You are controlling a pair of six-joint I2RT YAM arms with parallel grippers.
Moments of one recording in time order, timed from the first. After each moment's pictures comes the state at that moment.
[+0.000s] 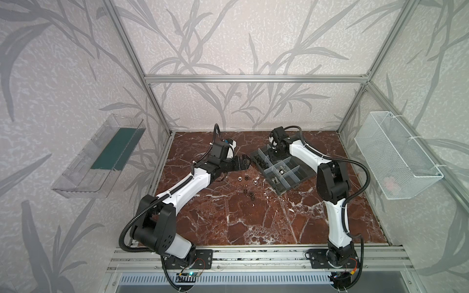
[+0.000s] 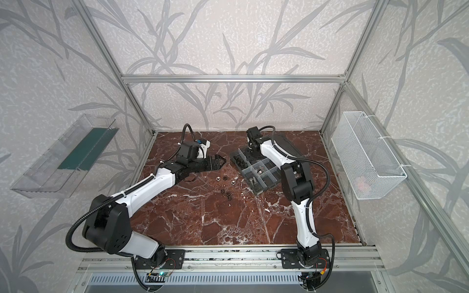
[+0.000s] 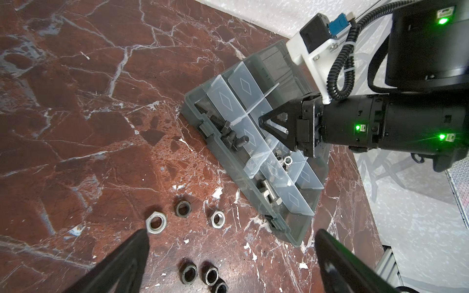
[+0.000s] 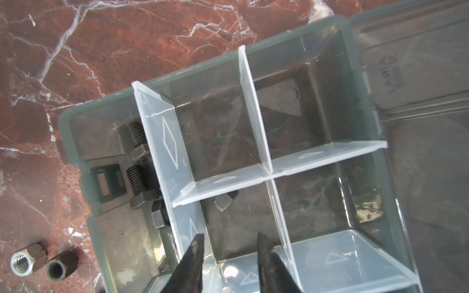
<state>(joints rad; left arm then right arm) -0.42 1.50 1.08 -0.24 0.30 -0.52 0.41 2.19 1.84 -0.75 -0.01 0.19</state>
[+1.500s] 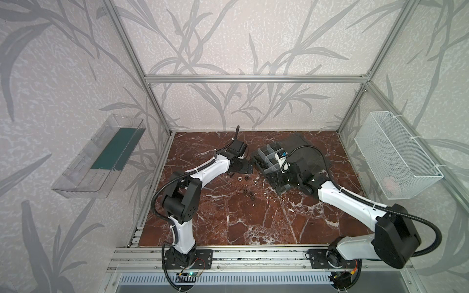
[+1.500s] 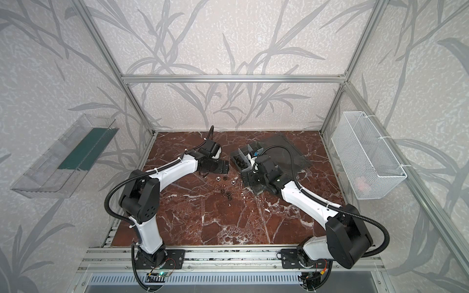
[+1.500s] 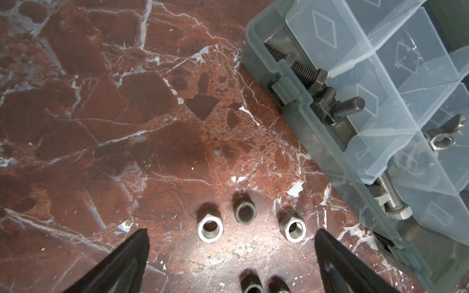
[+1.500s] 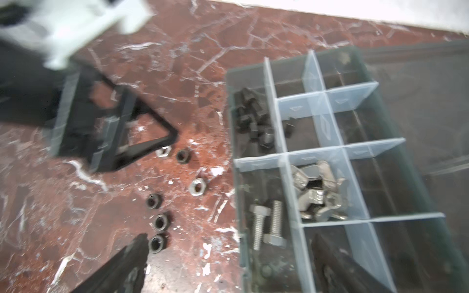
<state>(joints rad) -0.51 1.89 1.44 -0.62 0.01 -0.37 0.61 1.35 0.86 -0.16 0.01 0.21</state>
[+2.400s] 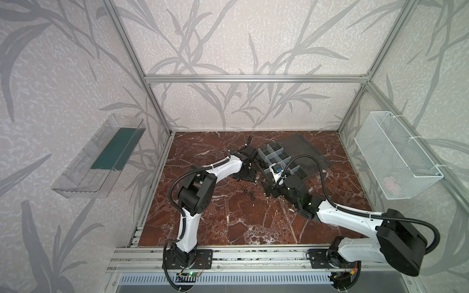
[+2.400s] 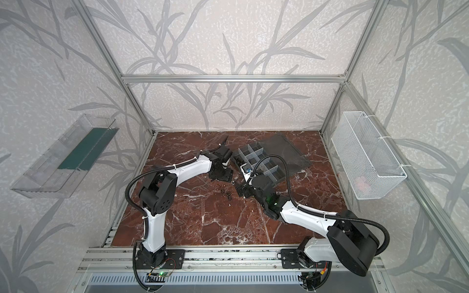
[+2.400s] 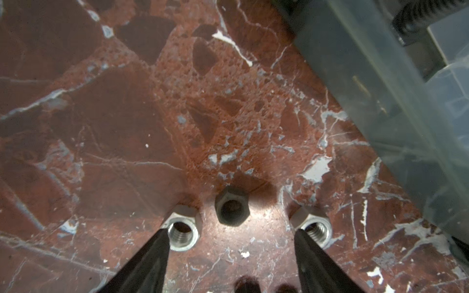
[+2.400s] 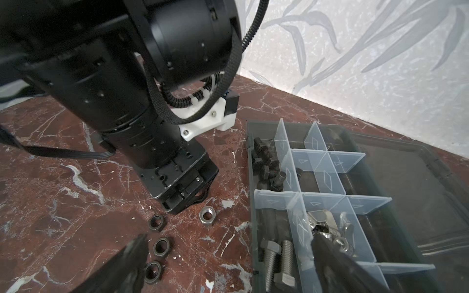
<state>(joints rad) -0.59 2.05 1.51 -0.75 -0.05 -0.35 0.80 1.30 0.58 0.34 0.26 0.05</state>
